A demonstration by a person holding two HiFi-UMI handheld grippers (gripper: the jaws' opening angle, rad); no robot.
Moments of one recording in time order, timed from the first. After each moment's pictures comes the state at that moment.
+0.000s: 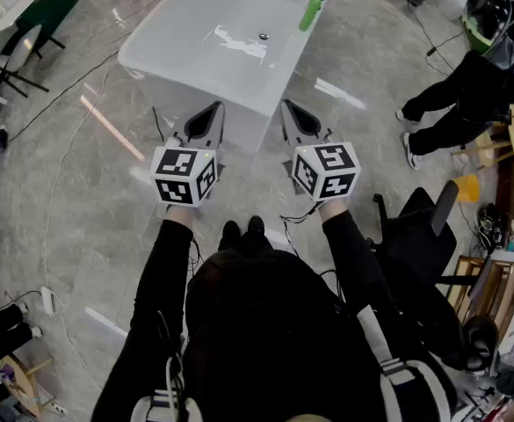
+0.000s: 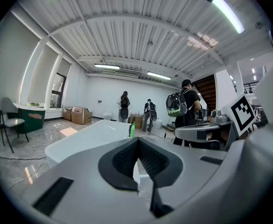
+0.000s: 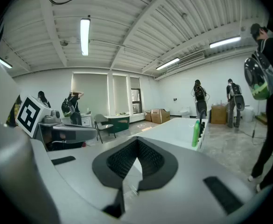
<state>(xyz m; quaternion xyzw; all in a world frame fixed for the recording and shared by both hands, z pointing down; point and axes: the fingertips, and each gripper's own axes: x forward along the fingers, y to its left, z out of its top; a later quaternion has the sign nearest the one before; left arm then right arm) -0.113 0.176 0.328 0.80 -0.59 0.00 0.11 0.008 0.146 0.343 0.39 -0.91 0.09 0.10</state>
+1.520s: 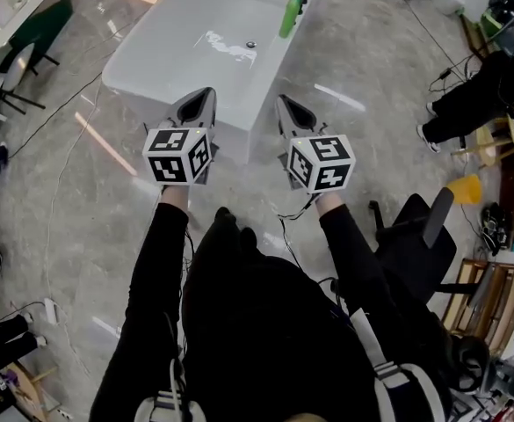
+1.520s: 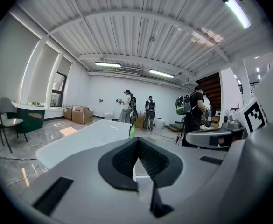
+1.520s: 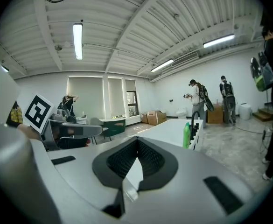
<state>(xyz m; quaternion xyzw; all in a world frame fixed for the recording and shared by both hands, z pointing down) -0.073 0.086 0.324 0.79 -0.60 0.01 0.12 0.065 0.077 0.345 0.40 -0.91 0.10 0.08</state>
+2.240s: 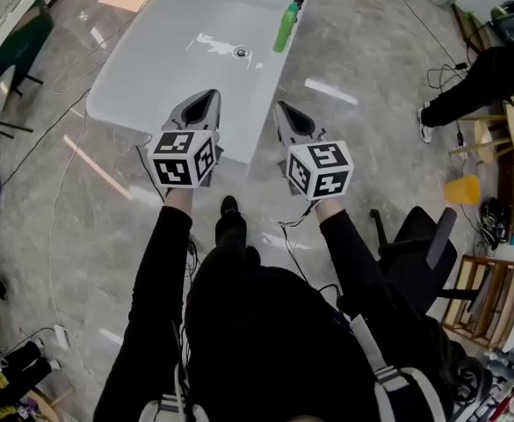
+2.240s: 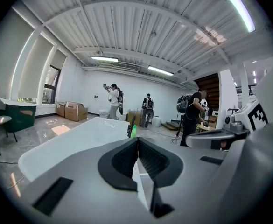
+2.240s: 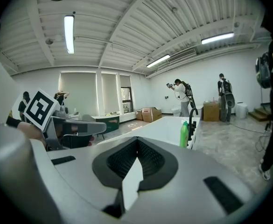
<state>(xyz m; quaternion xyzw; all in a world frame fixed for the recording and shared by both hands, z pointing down) -0.087 -0.037 0.343 0.81 -0.57 0.02 0.13 0.041 -0.026 0.365 0.43 -0.89 0.11 0.11</state>
